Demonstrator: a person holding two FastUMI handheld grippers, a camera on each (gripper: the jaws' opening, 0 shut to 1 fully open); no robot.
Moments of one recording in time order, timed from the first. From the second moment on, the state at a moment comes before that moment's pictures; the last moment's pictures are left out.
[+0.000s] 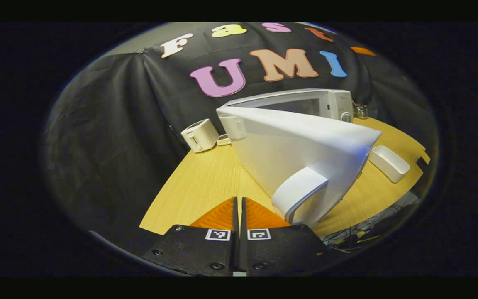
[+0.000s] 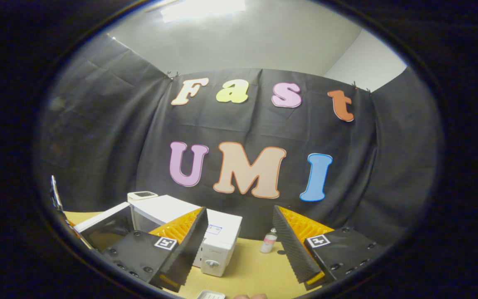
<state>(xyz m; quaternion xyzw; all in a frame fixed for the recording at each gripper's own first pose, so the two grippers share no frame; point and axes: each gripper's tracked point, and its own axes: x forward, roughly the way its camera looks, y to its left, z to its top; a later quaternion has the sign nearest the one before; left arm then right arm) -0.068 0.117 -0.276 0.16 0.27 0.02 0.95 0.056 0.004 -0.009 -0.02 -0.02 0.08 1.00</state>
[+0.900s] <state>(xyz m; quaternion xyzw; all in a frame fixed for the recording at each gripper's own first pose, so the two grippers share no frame) 0.013 -0.022 -0.268 0.16 0.24 -0.09 0.95 0.039 -0.034 0.007 -0.06 -0.03 0.07 1.00</state>
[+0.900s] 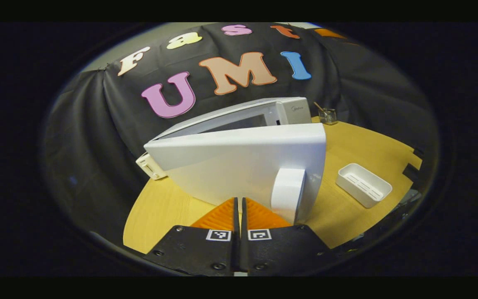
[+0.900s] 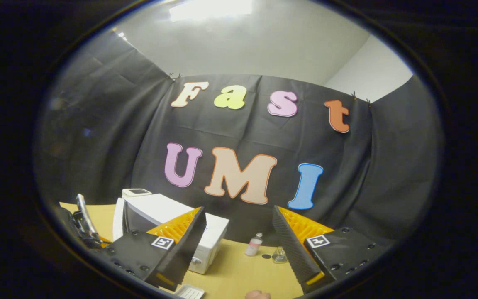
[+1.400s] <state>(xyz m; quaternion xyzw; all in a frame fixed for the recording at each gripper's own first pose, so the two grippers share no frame) 0.075 -0.070 -0.268 0.17 0.24 -0.10 0.95 0.040 -0.052 0.001 -0.04 -0.02 0.07 1.00</state>
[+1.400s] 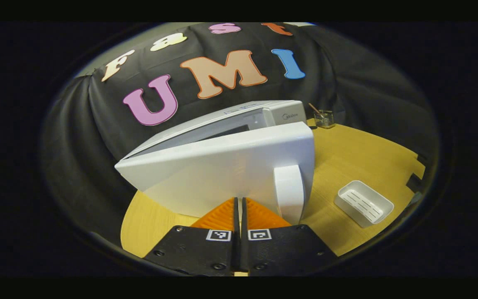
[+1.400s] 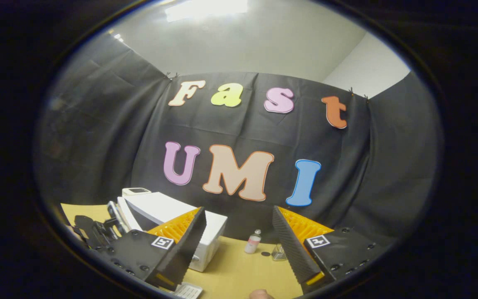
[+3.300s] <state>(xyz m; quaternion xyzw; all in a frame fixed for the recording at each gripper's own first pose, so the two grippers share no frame) 0.168 -0.118 -0.253 0.05 0.25 -0.07 0.96 0.042 -0.096 -0.008 0.00 0.01 0.05 1.00</state>
